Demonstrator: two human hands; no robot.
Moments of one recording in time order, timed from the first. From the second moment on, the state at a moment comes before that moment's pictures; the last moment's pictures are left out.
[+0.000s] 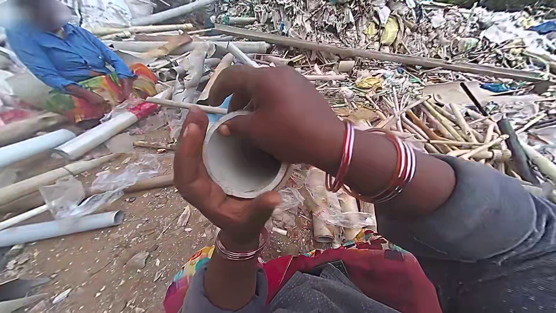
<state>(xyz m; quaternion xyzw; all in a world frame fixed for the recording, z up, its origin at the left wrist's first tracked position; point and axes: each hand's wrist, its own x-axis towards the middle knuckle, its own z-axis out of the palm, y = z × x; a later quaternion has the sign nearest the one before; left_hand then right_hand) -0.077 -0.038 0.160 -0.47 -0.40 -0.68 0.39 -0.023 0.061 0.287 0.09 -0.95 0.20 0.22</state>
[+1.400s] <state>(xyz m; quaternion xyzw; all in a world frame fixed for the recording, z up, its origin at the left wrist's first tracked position) -0.131 -0.115 0.141 -0.28 -0.53 -0.68 0.43 0.016 0.092 0.124 -0.04 -0.48 0.88 -0.01</state>
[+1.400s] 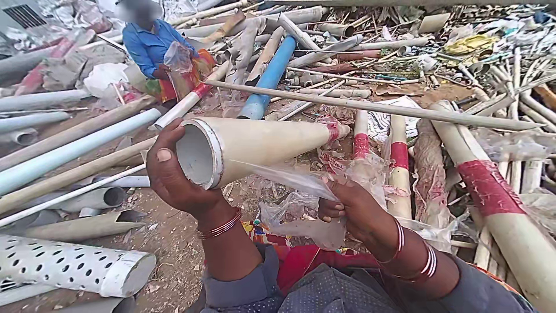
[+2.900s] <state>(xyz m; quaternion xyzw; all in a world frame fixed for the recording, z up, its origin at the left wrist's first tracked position) -0.121 -0.112 0.139 -0.29 -0.50 -0.71 0.39 -0.072 0.063 0.071 0.02 -0.34 0.93 -0.13</state>
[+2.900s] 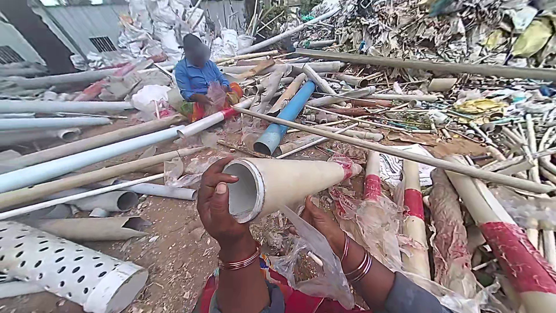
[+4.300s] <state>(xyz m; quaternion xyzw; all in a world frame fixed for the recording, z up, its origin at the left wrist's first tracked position) -0.130 -0.124 0.131 -0.37 -0.48 -0.70 0.39 0.040 0.137 0.065 0.02 -0.72 0.65 0.25</state>
